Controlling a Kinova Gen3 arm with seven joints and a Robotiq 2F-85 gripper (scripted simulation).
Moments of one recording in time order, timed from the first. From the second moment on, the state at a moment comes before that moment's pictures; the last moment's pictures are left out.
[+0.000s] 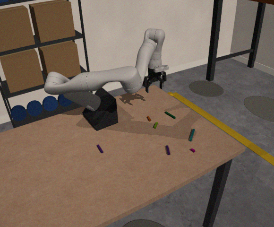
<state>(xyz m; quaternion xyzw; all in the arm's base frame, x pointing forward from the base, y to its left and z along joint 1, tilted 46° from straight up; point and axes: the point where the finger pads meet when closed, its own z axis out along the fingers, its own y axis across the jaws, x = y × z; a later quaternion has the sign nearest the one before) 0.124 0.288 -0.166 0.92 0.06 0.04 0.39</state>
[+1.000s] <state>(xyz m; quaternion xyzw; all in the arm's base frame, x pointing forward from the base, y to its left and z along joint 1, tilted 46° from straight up) 0.338 0.273 -0.149 0.92 0.08 0.04 0.38</state>
